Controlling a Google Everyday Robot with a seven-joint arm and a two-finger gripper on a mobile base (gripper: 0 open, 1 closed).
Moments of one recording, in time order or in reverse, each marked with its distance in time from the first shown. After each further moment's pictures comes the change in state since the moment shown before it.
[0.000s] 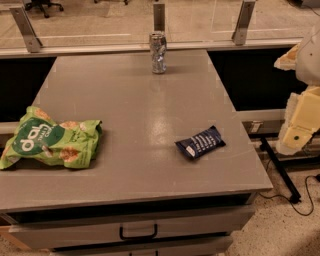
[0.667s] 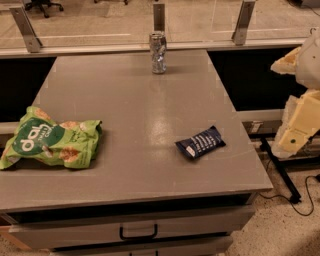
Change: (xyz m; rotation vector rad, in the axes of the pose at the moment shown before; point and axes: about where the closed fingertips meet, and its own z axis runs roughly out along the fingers) arm -0.007 0.006 0.003 -0.017 -0.080 0.014
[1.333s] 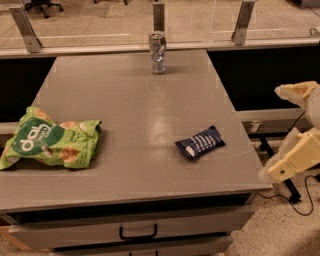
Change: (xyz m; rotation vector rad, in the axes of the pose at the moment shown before) arm 0.004 0.036 0.020 0.054 -0.324 0.143
